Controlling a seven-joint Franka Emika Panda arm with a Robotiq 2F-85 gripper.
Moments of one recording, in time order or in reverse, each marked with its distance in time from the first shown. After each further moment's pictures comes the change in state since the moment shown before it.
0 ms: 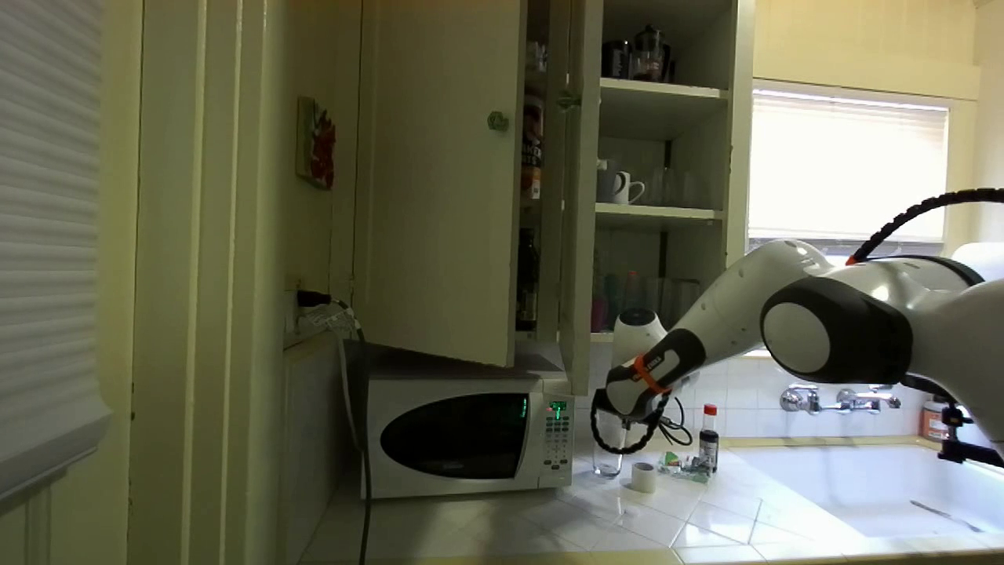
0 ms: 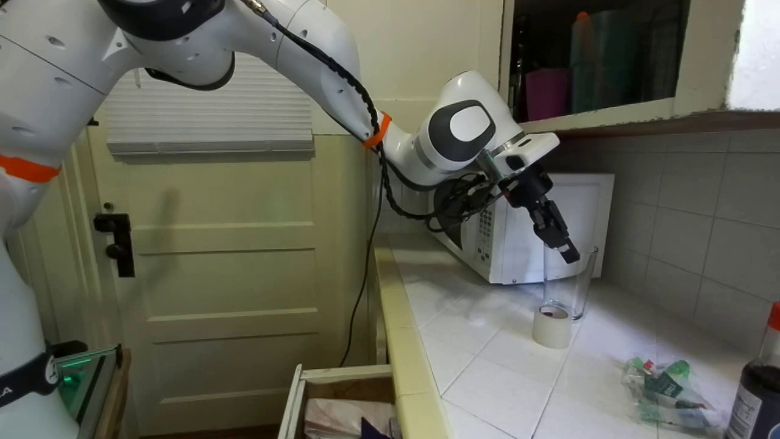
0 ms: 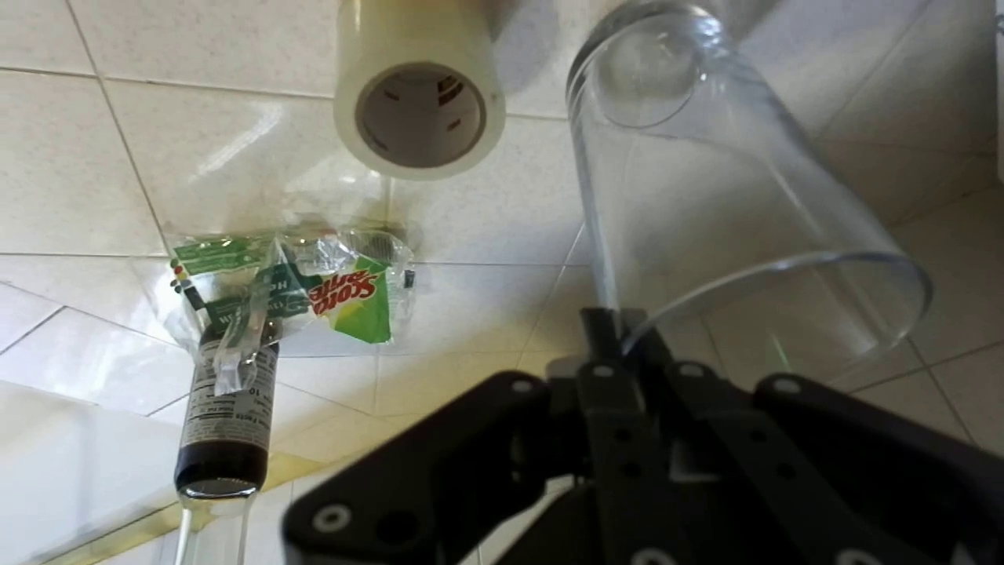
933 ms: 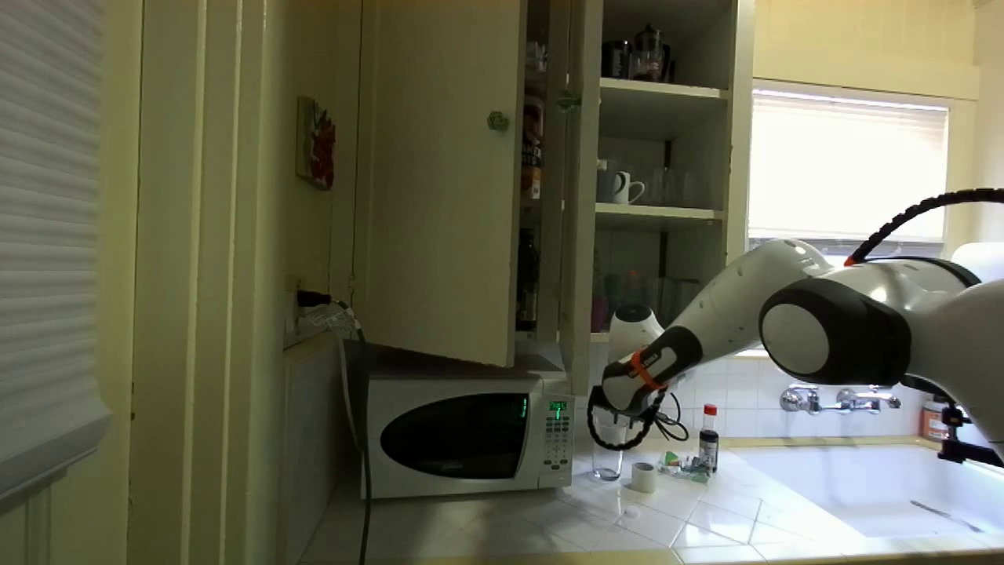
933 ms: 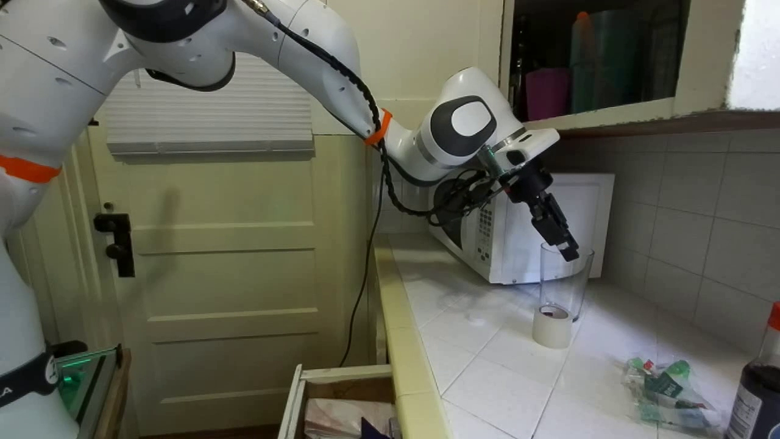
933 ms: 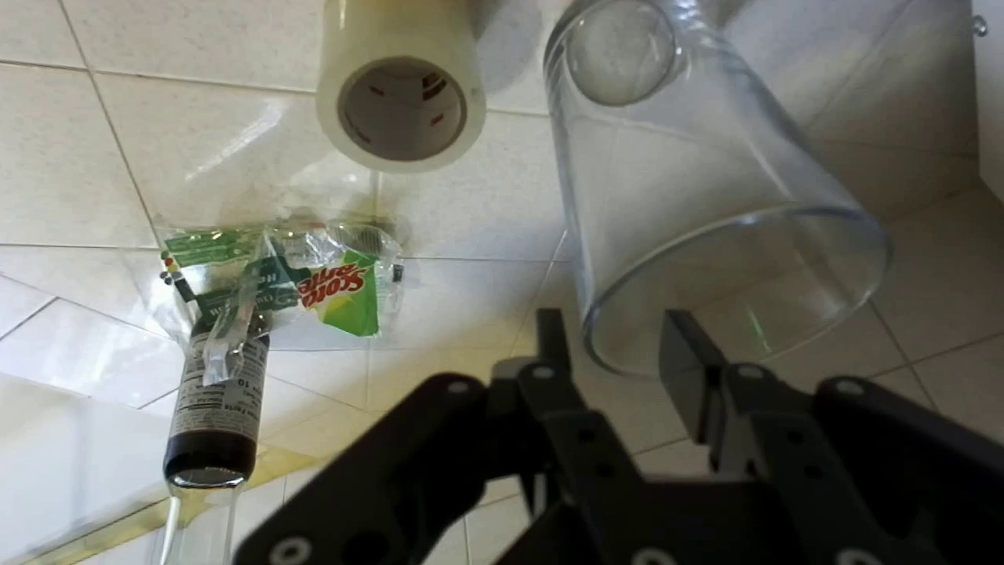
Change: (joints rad) arm 0.000 0.005 0.008 0.030 0.000 -0.031 -0.004
